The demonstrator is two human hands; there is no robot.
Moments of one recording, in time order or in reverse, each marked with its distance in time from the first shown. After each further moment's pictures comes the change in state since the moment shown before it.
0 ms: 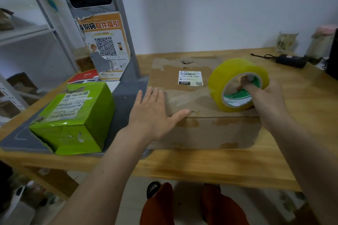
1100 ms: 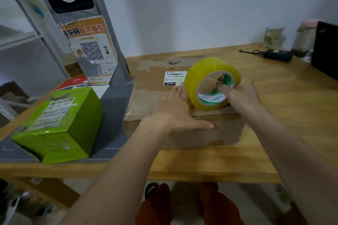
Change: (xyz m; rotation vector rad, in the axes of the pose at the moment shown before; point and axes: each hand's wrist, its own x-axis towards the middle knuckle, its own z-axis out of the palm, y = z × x) left_hand 0.037 0.073 0.005 -0.113 -0.087 0.247; right_hand 0.001 -0.003 -0.002 -0.123 -0.117 0.009
